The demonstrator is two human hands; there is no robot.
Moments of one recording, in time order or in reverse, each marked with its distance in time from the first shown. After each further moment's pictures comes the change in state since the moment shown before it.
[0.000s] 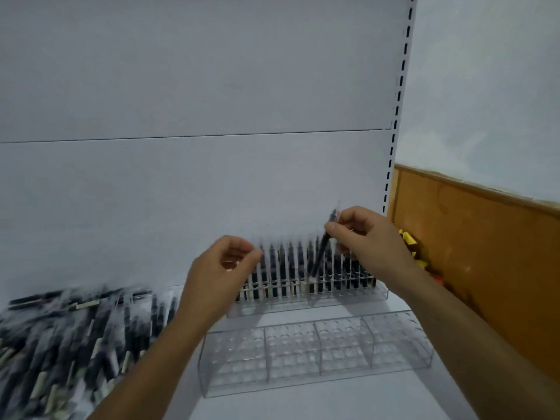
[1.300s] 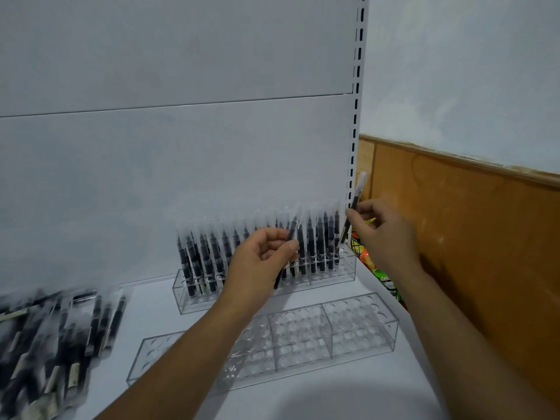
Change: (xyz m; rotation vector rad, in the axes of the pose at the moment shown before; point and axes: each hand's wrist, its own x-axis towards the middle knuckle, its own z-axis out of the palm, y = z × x) left_hand -0.002 0.024 0.108 -0.420 -0.265 -0.163; right_hand 0.009 0.100 -0.051 -0.276 0.388 0.009
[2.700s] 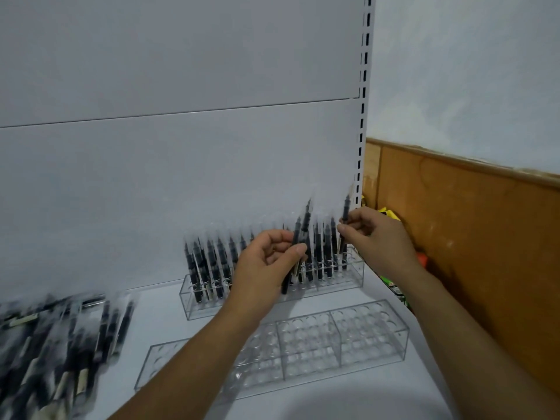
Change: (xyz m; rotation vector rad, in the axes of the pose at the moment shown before) left_hand 0.000 0.005 0.000 -0.087 -0.009 0.016; right_hand 0.004 -0.002 0.008 0.025 -0.236 -0.038
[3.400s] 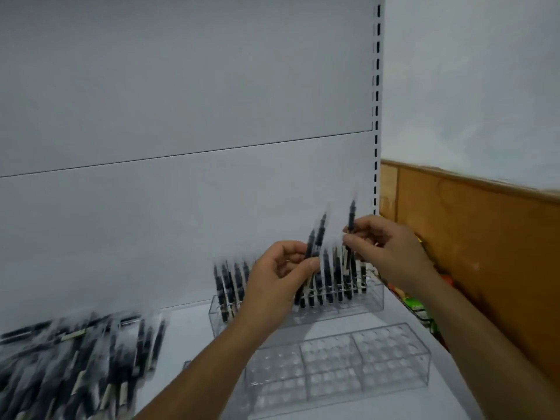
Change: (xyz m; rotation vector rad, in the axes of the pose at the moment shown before) left_hand -0.005 0.026 -0.014 0.095 0.005 0.102; right_hand -0.006 -0.053 -0.013 0.212 -0.088 -0.096
